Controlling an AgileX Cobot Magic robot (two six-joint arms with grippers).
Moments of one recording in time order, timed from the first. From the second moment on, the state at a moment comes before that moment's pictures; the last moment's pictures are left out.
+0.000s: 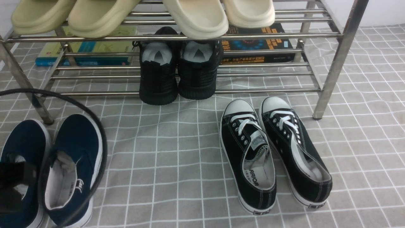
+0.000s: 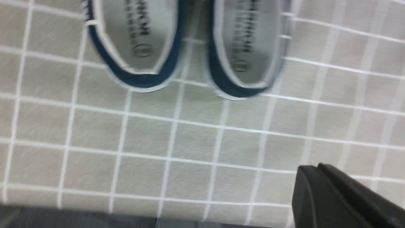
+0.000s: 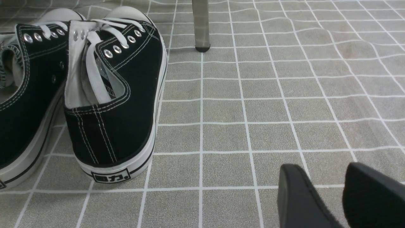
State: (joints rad) right arm 0.04 -0.01 0.01 0.03 0.39 0.04; left arm 0.00 0.85 -0.87 -0.10 1.22 -0.15
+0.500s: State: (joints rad) right arm 0.04 -0.01 0.01 0.03 0.39 0.04; left arm 0.00 0.21 -0.87 -0.29 1.06 -0.04
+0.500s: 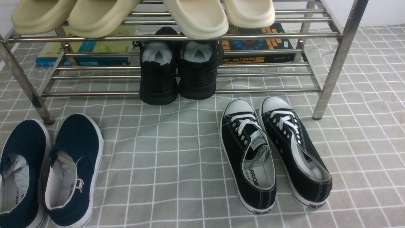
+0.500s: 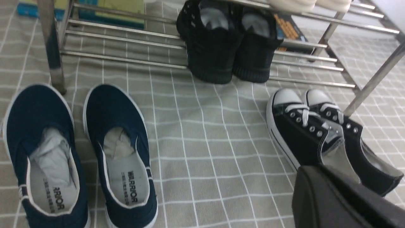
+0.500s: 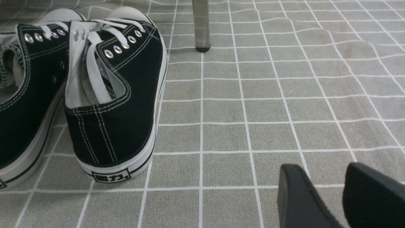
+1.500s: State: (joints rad) right arm 0.04 -0.01 0.01 0.03 0.39 0.04; left arm 0.00 0.20 -0.47 -0.04 0.68 -0.04
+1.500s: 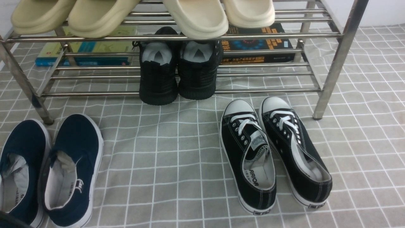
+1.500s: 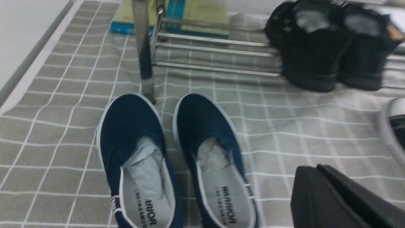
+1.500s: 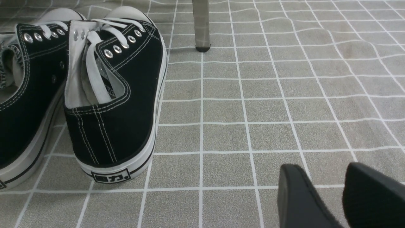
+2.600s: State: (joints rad) right arm 0.04 -0.01 0.01 0.03 0.39 0.04; left arm -0.05 -0.01 0.02 0.12 0.39 -0.20
